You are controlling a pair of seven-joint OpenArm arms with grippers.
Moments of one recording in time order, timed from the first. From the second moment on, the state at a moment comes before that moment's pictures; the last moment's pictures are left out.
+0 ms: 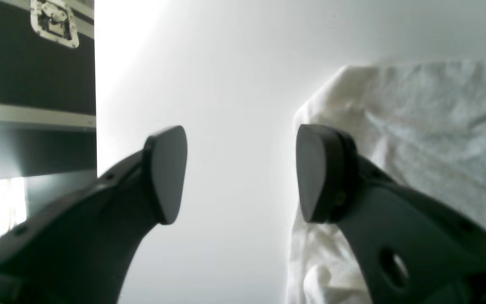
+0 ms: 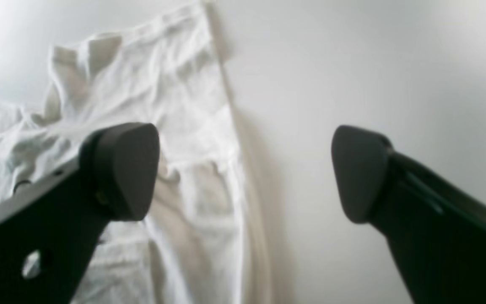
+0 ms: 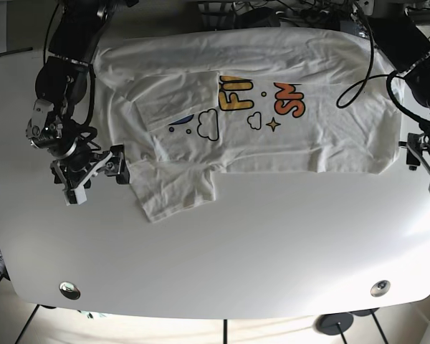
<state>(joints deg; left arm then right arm) -6.7 -21.9 -37.8 92.1 -5.8 -40.1 61.1 9.2 9.7 20.4 86.7 20.1 29.1 -51.2</state>
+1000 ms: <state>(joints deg) -7.4 -22.2 -35.6 88.3 -4.9 -40.1 61.3 24.9 5.1 4.5 47.4 15.2 28.5 -26.3</state>
